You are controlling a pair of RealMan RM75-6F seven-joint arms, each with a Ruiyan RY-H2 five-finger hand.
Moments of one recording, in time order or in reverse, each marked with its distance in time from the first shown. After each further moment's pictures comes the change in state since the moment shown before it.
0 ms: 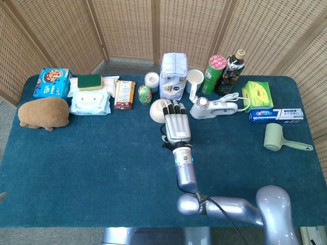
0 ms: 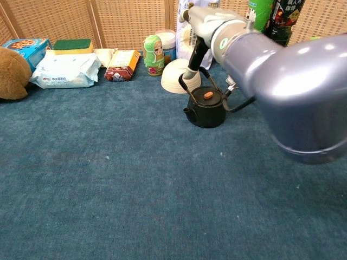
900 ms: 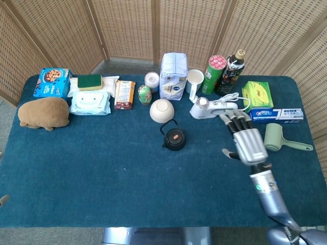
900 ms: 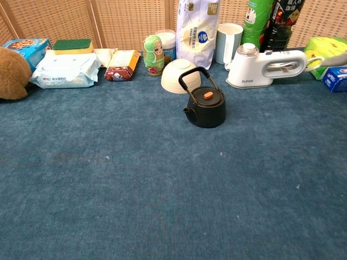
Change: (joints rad) left arm 0.021 -0.017 0.012 -0.018 0.028 0.035 0.056; right arm -0.496 0.638 -0.412 -0.255 -0.697 0.092 0.629
